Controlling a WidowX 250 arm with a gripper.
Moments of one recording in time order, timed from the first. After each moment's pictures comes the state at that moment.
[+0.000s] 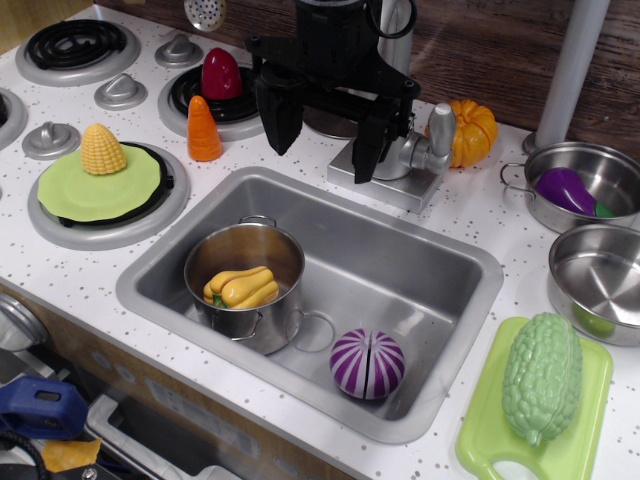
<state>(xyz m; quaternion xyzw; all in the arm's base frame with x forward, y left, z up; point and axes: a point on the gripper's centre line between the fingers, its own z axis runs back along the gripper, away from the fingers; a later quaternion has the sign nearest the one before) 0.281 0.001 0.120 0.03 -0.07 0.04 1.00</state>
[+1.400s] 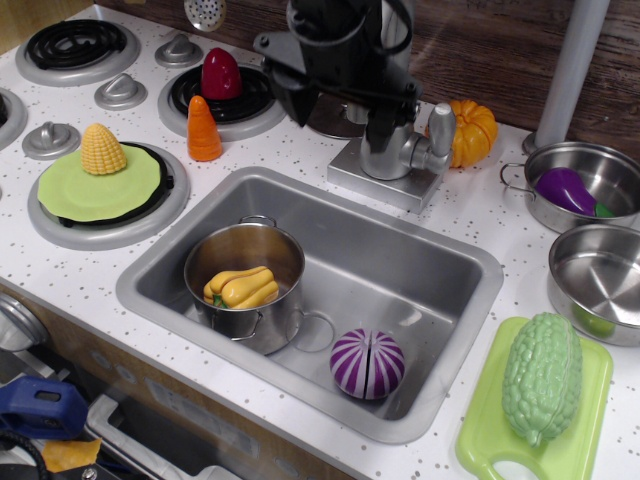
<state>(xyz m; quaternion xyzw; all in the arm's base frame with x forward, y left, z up) 0.321 0.011 0.120 0.05 -0.25 0.04 0.96</state>
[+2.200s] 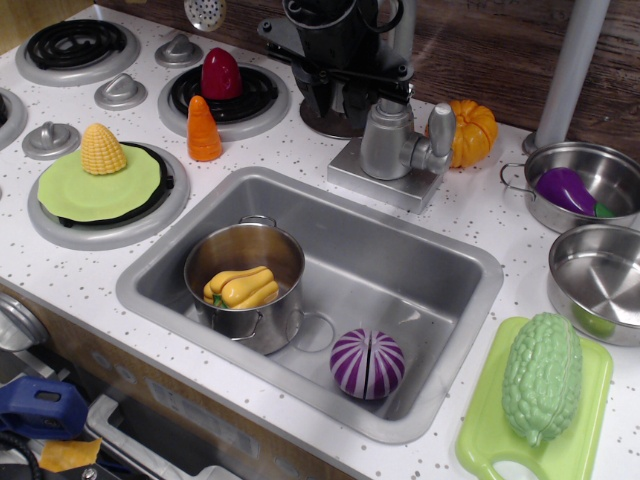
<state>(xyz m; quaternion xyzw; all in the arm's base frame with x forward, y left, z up) 0.339 0.032 0.116 0.05 -0.27 0.02 0.96</state>
